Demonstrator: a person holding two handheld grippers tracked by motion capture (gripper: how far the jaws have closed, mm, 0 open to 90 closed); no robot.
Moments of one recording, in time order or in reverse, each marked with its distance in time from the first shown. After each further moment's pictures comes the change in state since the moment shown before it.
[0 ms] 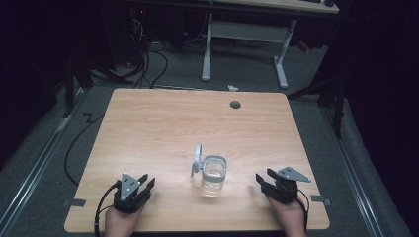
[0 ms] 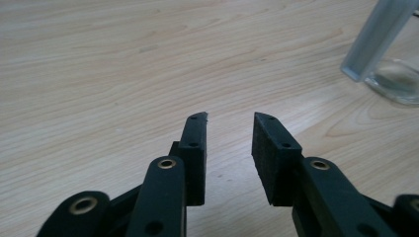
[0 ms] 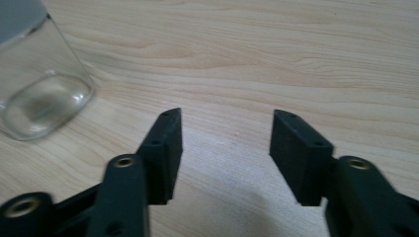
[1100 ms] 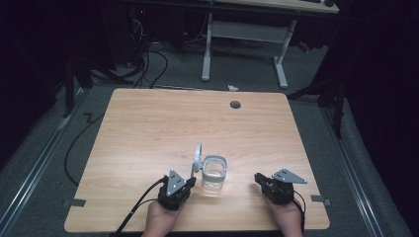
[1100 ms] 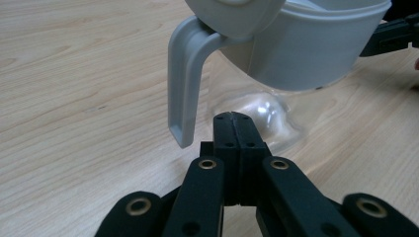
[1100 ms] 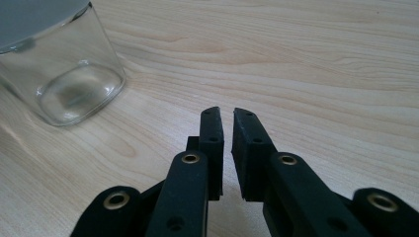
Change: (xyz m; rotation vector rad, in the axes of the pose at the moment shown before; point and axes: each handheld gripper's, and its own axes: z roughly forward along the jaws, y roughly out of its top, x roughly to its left) left arm -0.097 -0.031 0.045 0.100 -0.203 -0.035; right arm 0.008 -0.005 0.005 0.003 0.077 -0.044
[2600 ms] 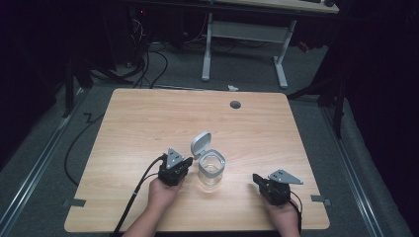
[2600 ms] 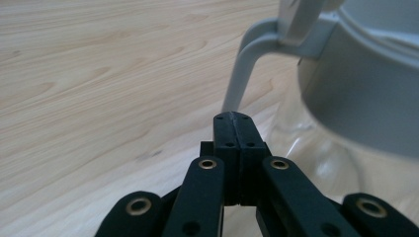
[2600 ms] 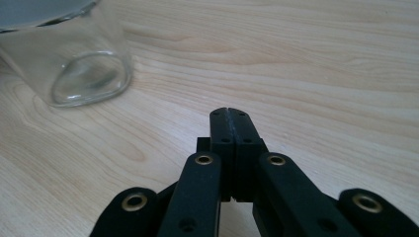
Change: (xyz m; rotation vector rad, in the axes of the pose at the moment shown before) left arm 0.042 0.028 0.039 -0.021 0.056 -0.013; right arm 0.011 0.001 0.006 -0.001 -0.013 -0.008
